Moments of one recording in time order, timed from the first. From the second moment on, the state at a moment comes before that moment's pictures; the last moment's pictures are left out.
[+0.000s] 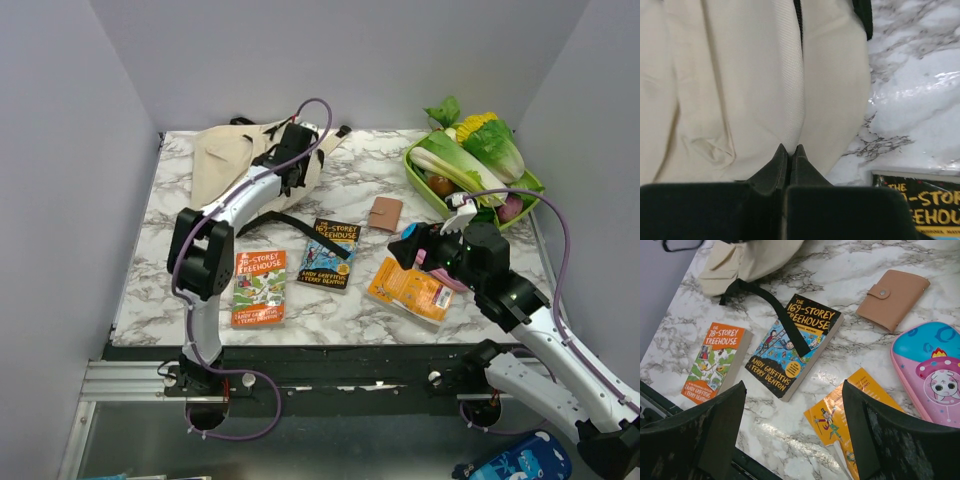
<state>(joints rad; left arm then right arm) -0.45 2.03 1.67 -0.42 -0.27 -0.05 0.56 0.73 0.71 -0.31 -0.02 0.41</state>
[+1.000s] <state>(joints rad) -0.68 1.17 1.04 -0.80 0.10 0.40 0.56 0.93 0.84 -0.34 0.05 0.39</state>
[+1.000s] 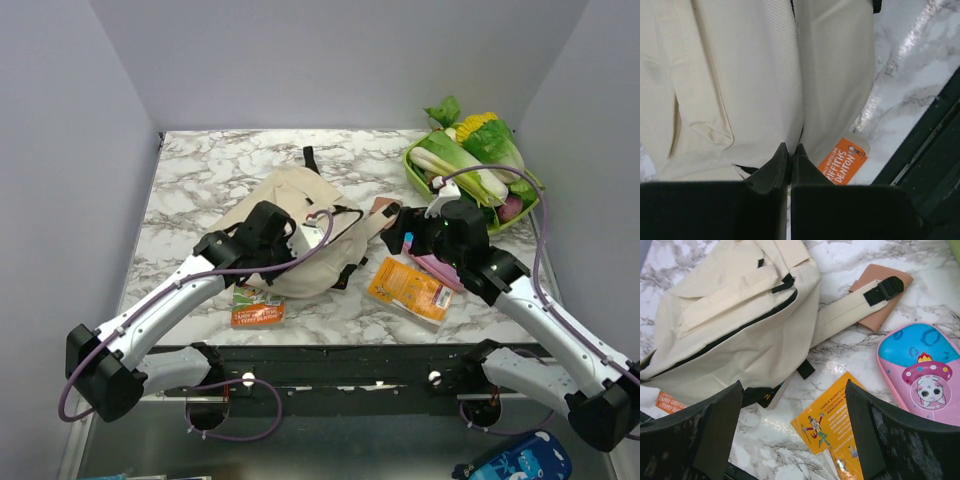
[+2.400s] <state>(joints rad) -0.55 1.43 1.24 -0.67 0.00 0.22 0.93 1.27 0.58 -0.03 0.07 0.59</state>
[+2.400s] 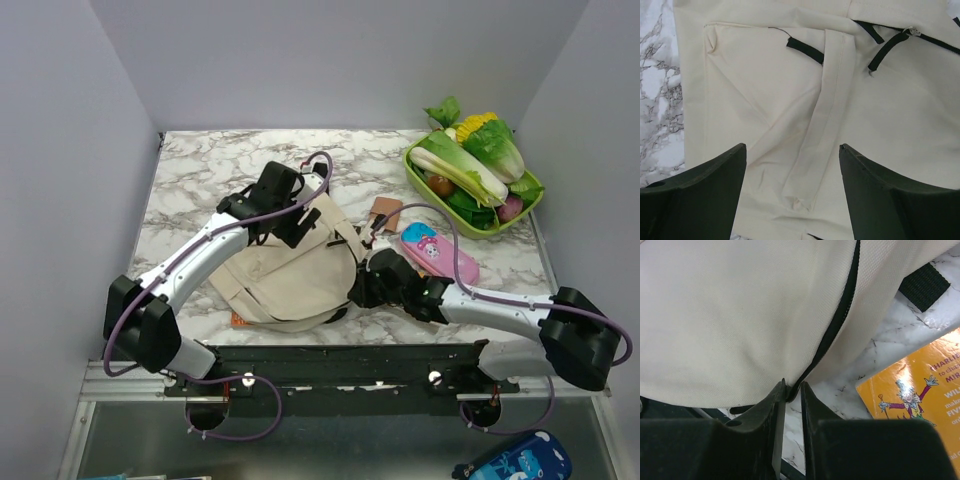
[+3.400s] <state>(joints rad) -0.51 1.84 1.40 -0.53 0.14 -0.07 1.05 1.34 0.49 0.13 0.19 0.71</state>
